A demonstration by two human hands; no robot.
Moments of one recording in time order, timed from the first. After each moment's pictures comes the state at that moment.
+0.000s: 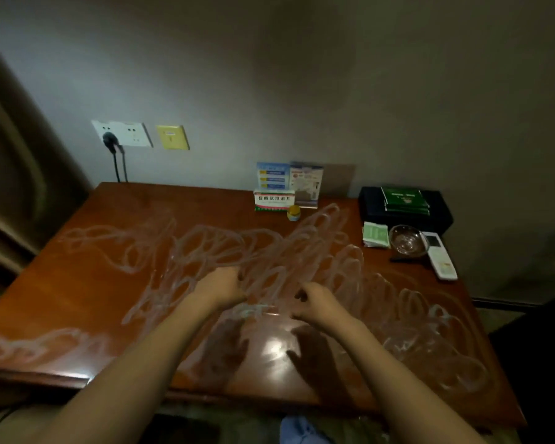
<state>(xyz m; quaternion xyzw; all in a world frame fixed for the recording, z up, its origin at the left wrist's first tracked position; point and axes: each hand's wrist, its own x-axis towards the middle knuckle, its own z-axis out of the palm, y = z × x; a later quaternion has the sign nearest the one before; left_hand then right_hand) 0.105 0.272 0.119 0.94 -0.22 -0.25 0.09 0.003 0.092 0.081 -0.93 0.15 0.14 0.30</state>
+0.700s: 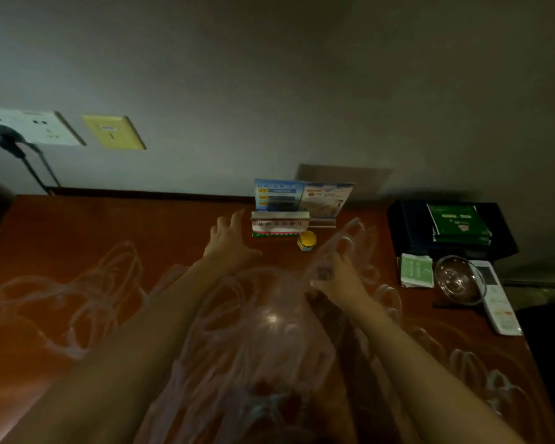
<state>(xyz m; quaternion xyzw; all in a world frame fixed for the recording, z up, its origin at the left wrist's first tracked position) 0.366 0.167 0.073 0.93 -0.15 -0.26 0.20 0.219 0.000 0.033 -0.88 0.30 0.10 0.34</state>
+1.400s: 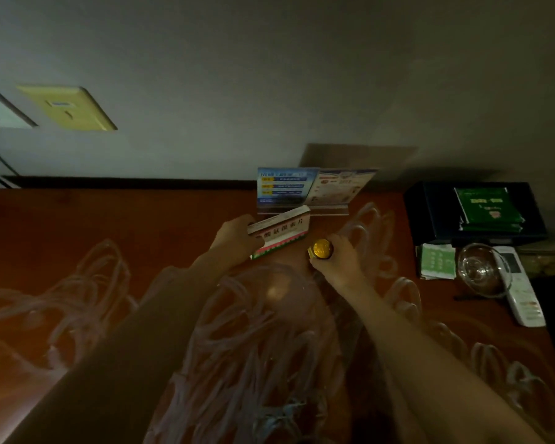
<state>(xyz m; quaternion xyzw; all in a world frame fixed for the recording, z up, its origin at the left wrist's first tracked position) 0.411 0.147 0.022 0.89 -0.17 -0.33 0.26 0.275 -0.006 -0.019 -0.85 0.38 0.02 0.37</state>
